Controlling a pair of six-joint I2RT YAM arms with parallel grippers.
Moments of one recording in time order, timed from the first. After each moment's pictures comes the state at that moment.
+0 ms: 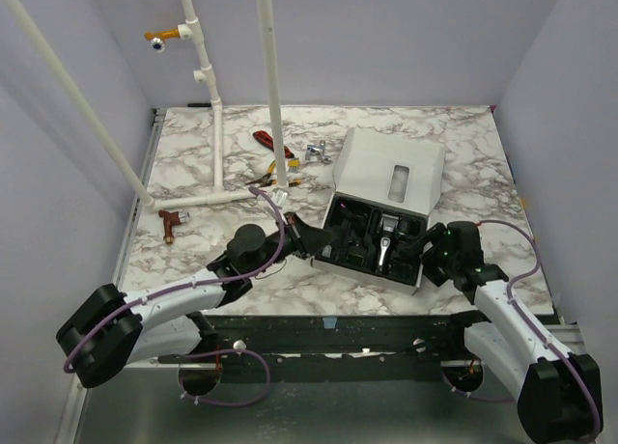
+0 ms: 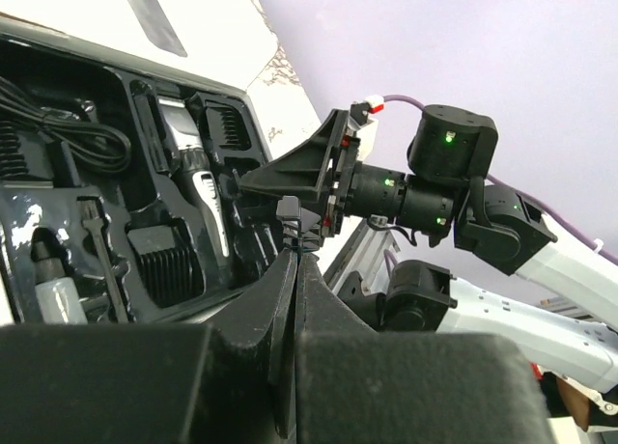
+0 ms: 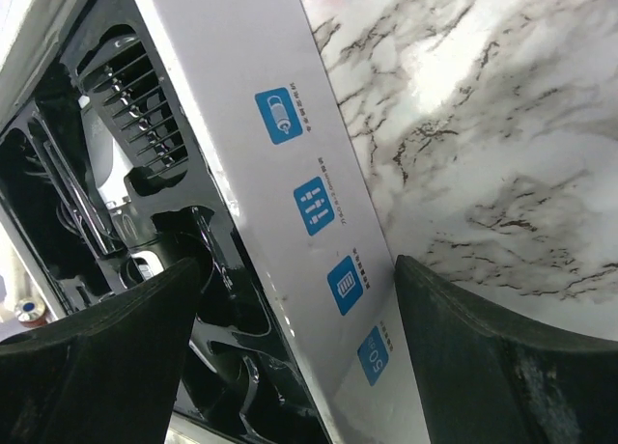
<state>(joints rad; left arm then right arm) -0.84 1.08 0.36 0.70 0.15 -0.94 0.14 0.80 0.29 -0.32 -0.08 1.03</state>
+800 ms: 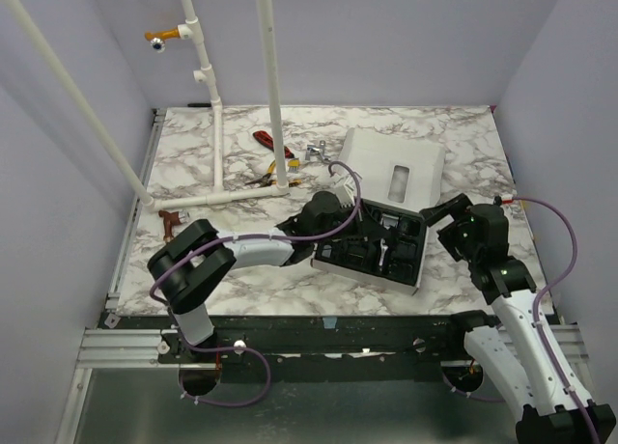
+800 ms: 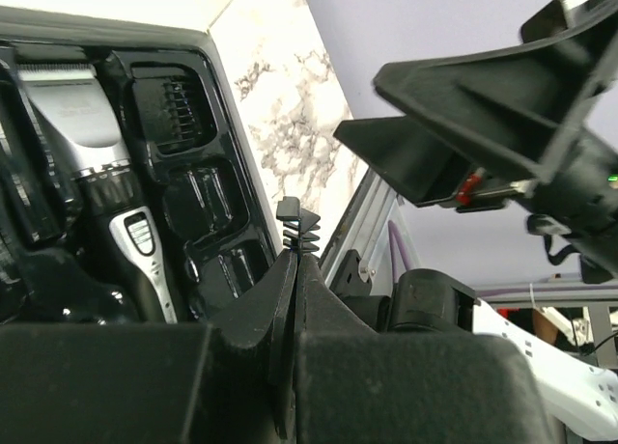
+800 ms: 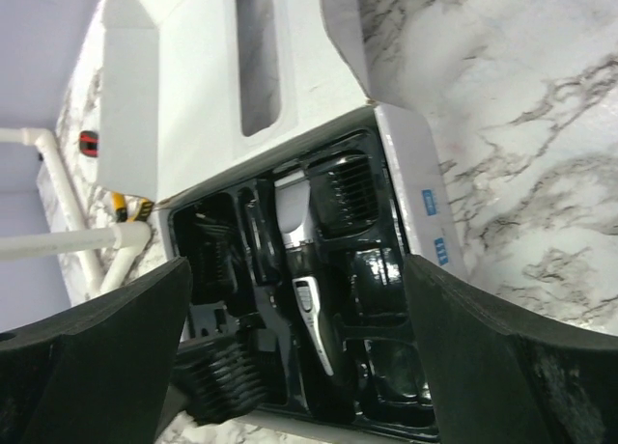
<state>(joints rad) -0.92 1.69 0.88 0.61 0.30 -0.98 0.15 0.65 0.57 -0.50 0.11 0.95</state>
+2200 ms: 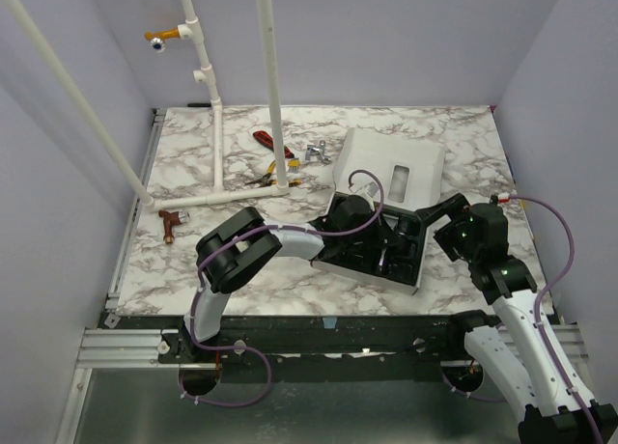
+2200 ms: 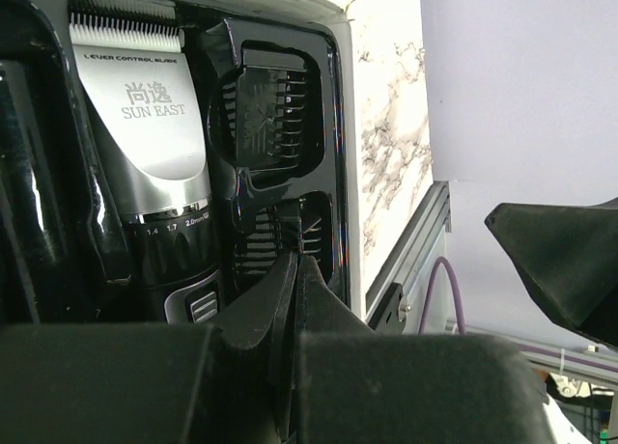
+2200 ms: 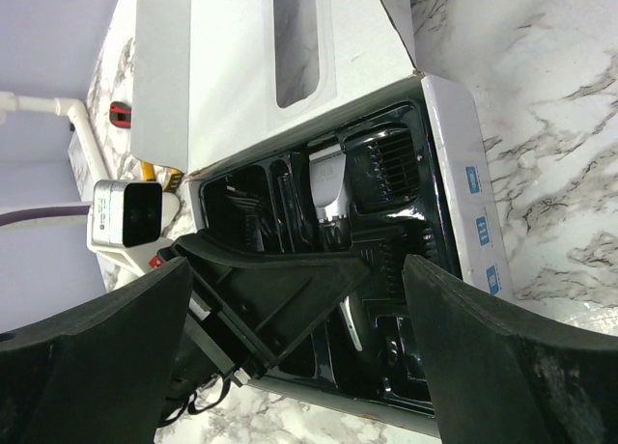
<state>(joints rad) -0.97 2.02 1.13 0.48 0.22 -1.09 0.17 0.65 0.60 -0.51 0.05 0.98</state>
